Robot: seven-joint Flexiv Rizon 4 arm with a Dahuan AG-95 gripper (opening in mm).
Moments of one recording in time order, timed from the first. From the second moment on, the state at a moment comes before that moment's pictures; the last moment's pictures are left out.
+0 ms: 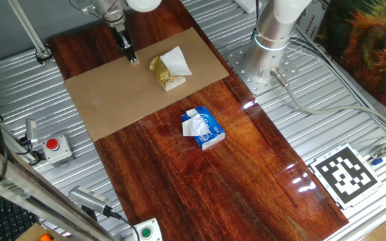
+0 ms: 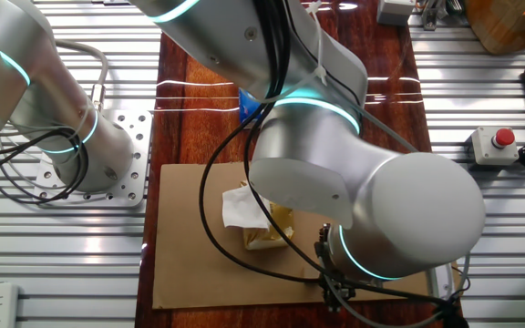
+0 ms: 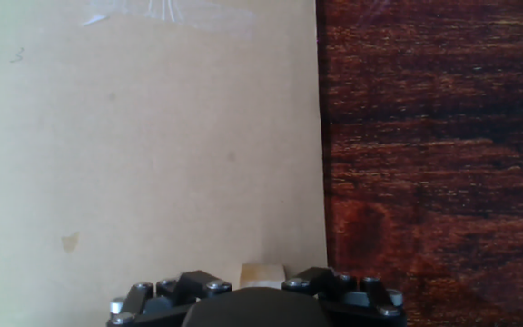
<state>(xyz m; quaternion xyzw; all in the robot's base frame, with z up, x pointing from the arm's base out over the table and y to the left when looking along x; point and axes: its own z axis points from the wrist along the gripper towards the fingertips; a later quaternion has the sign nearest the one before) 0.474 -0.243 0.056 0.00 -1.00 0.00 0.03</state>
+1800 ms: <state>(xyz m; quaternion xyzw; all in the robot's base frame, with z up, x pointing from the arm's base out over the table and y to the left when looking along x) 0.548 -0.220 0.108 0.01 -1.00 0.00 0.04</state>
